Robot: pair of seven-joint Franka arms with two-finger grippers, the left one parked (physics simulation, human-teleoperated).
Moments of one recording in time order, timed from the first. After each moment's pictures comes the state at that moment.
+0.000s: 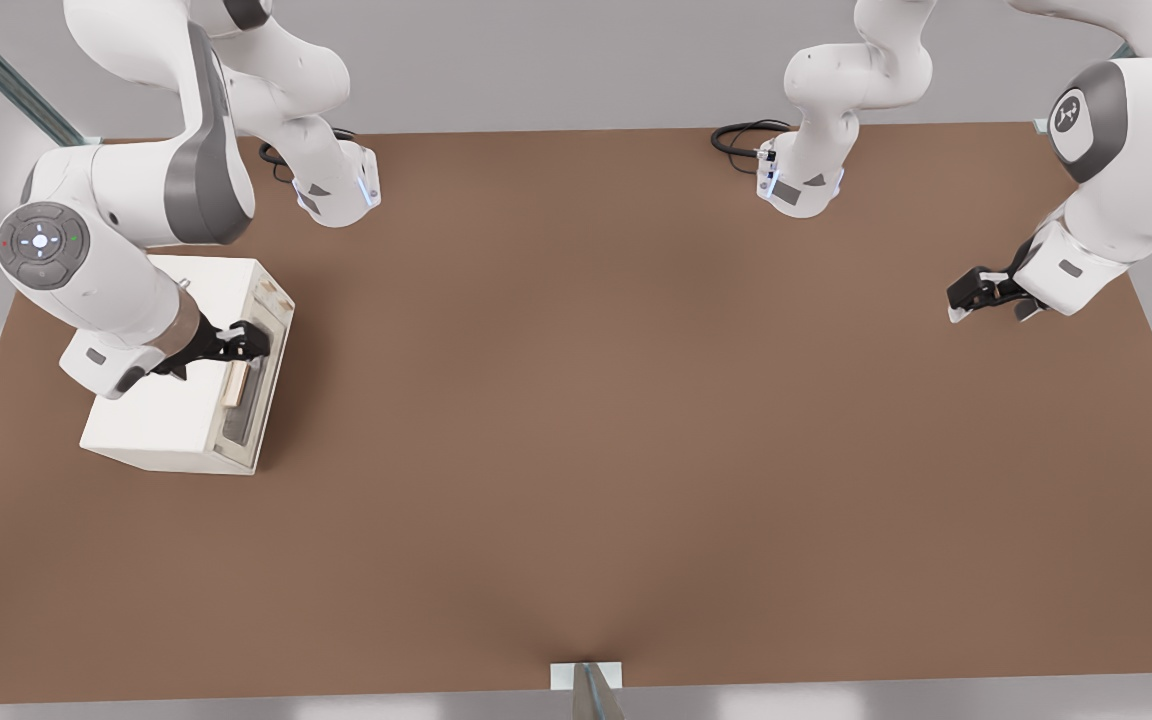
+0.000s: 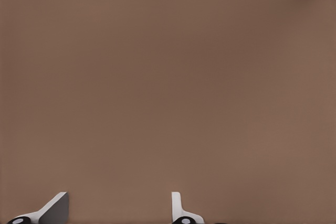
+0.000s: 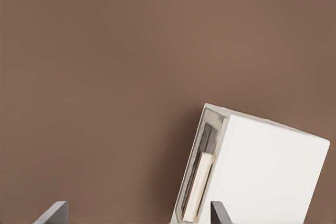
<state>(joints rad) 0.25 0.19 -0.11 -1.40 -0.06 1.50 -0.06</state>
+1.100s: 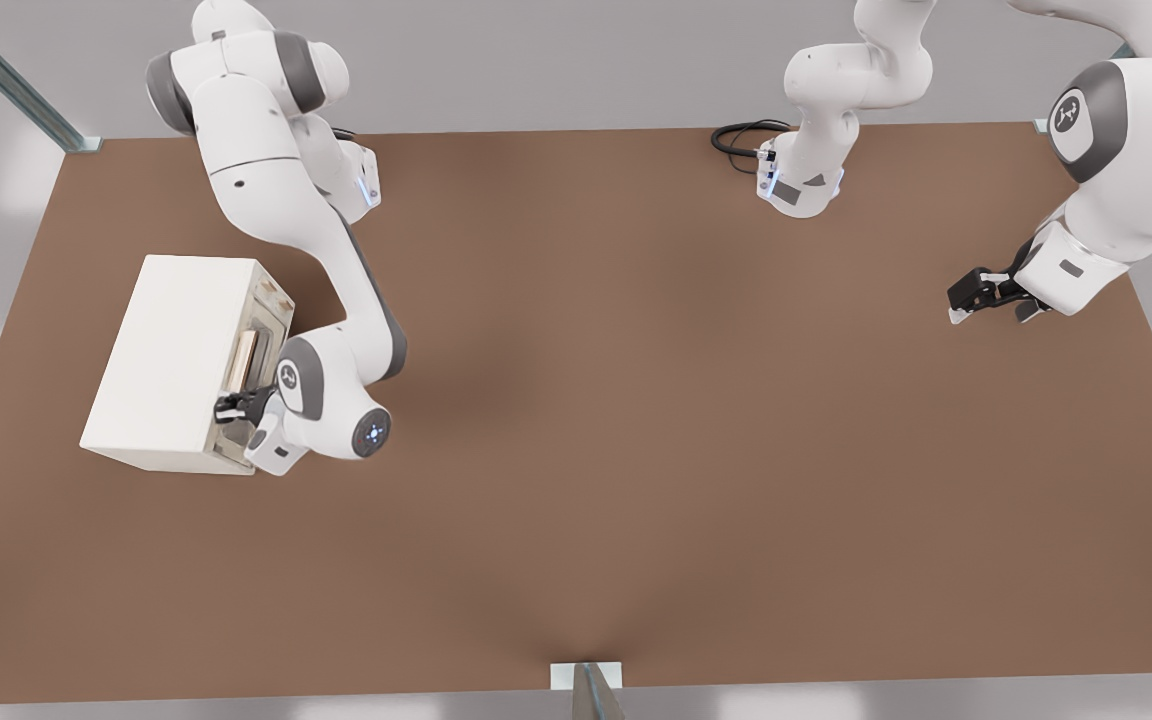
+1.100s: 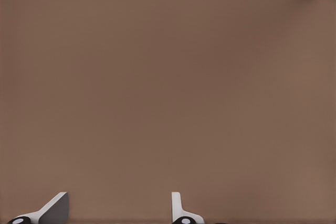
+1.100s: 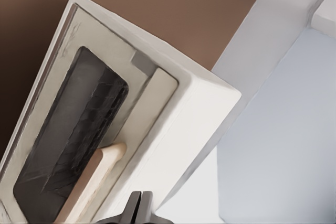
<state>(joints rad) 0.40 0.54 -0.10 -1.64 -0.78 1.37 0.13</state>
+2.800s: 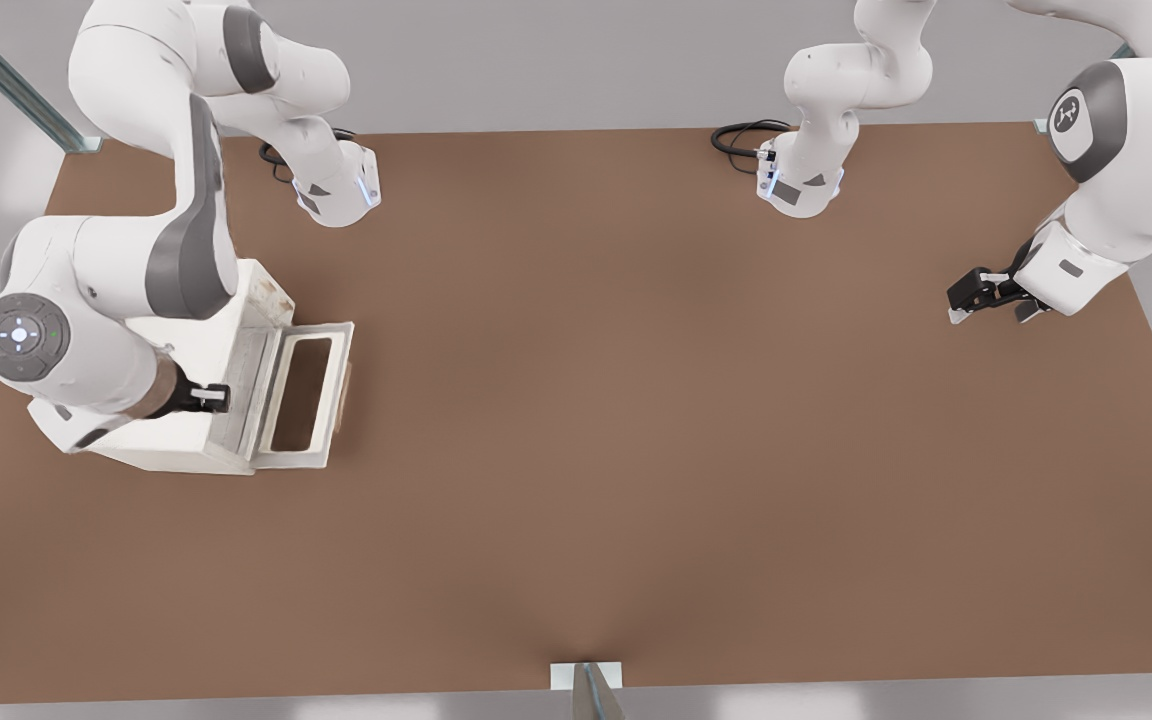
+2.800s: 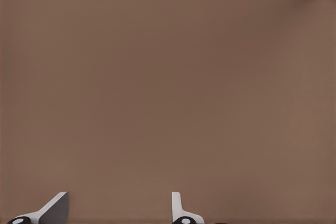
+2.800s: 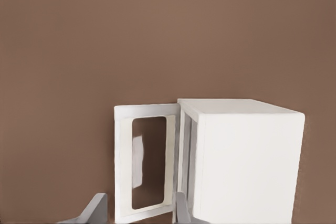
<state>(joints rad) 0.18 0.42 -0.14 -1.12 -0.06 1.38 0.08</state>
